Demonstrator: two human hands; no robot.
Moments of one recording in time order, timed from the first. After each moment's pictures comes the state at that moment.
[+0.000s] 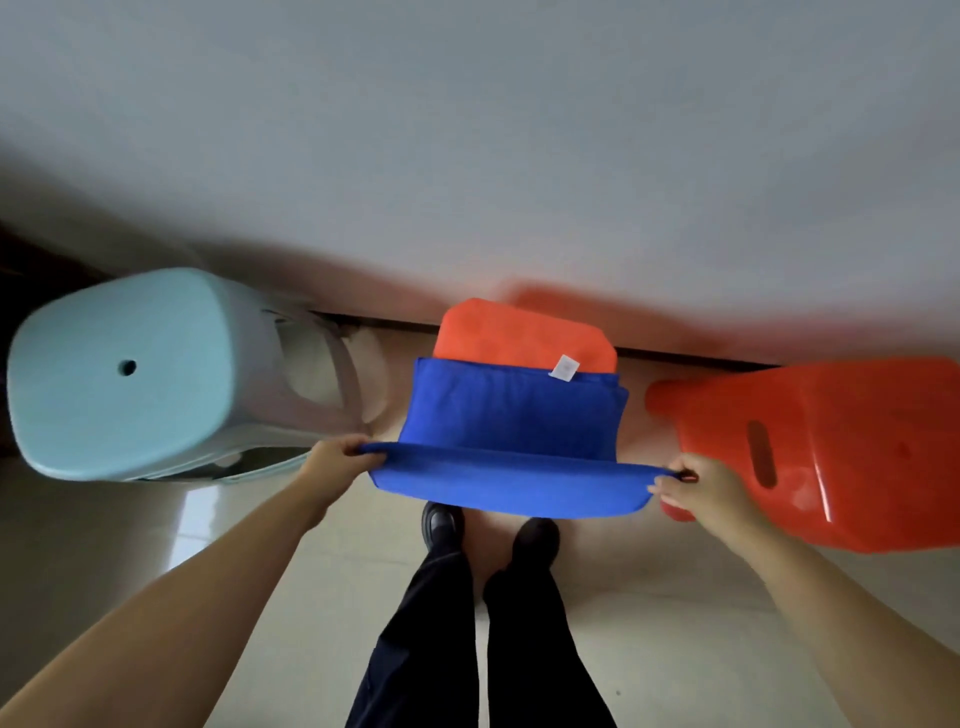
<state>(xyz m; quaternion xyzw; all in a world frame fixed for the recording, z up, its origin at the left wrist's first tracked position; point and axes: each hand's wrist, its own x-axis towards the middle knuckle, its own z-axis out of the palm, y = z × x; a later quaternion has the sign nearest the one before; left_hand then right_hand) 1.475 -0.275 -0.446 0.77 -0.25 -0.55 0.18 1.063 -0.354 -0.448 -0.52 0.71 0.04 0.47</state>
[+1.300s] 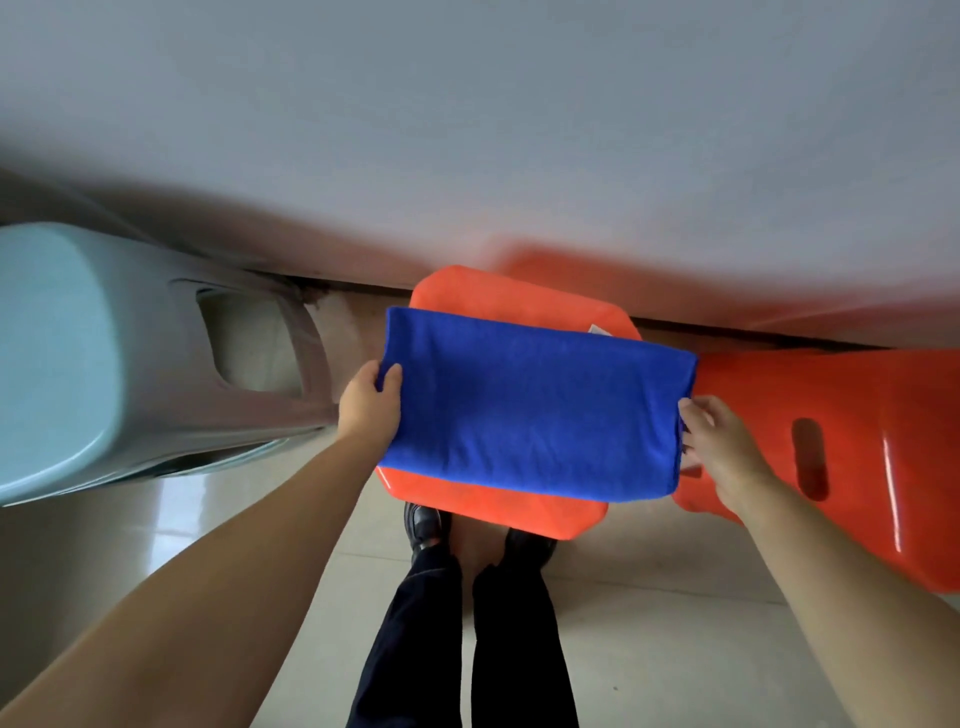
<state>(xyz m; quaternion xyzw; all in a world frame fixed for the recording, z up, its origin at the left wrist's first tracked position) 1.420 -0.379 -0.562 0.84 -0.24 -0.43 0.21 1.074 -0.429 -0.558 -0.35 0.76 -0.12 0.53</state>
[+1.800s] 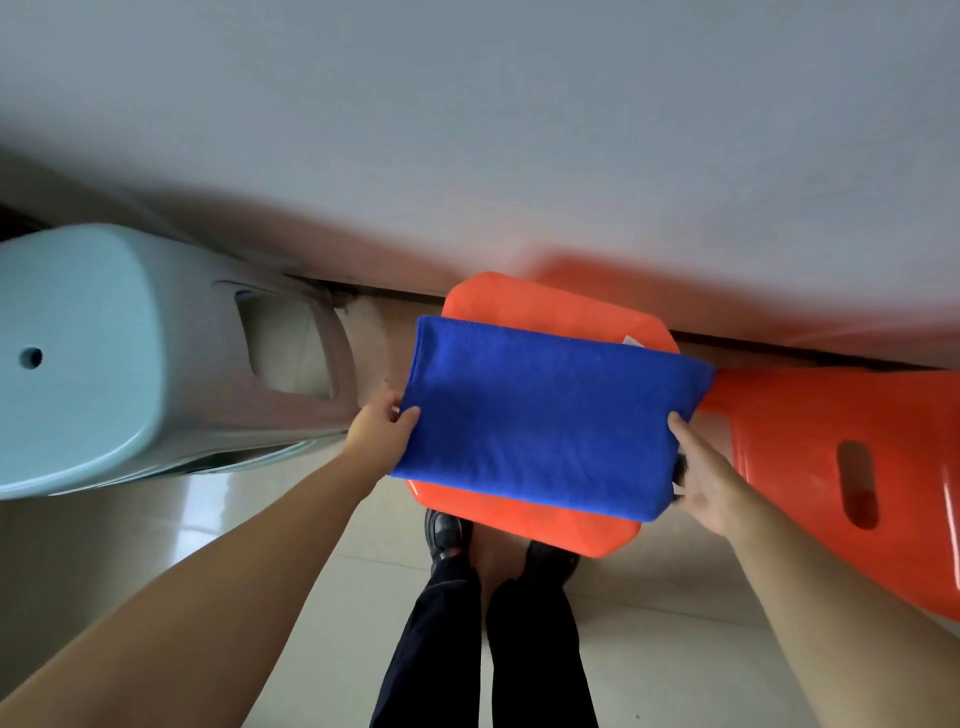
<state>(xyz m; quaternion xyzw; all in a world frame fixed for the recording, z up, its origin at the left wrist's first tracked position) 1.445 -0.350 -0.564 0.82 -0.25 -0.50 0.12 1.107 -0.411 -0.576 -0.17 0.70 -0.07 0.69</state>
